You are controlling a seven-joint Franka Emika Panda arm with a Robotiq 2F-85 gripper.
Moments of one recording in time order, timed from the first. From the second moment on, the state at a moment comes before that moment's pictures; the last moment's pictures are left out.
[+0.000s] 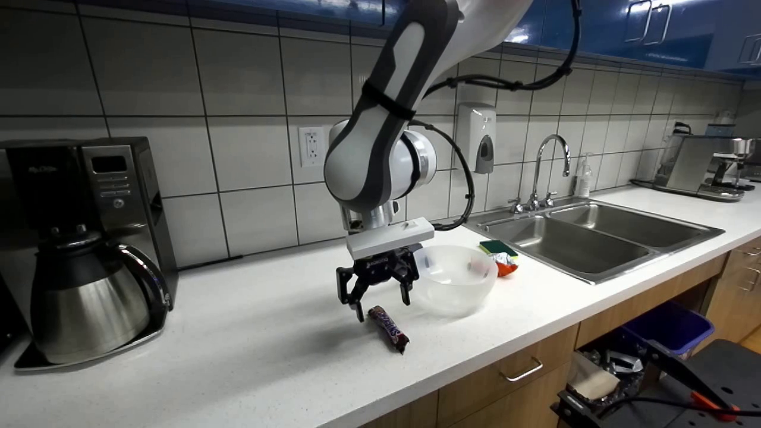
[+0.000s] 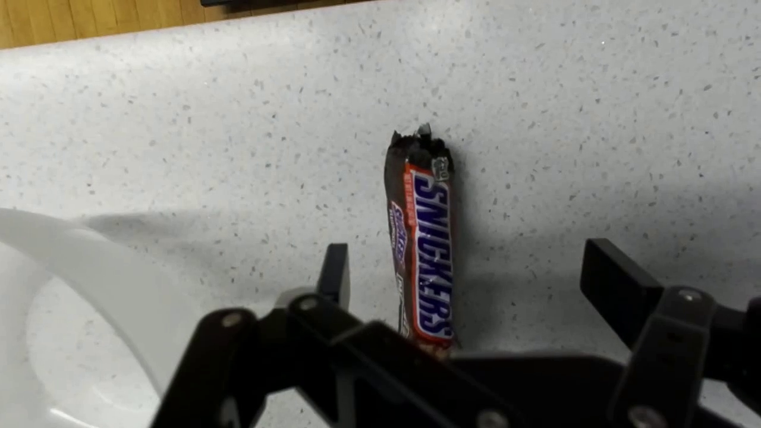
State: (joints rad) arm 0.27 0.58 0.07 -2.06 -0.13 2.45 0.46
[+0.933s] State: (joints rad) arm 0.28 0.64 0.02 -2.02 -0.11 2.45 0.46
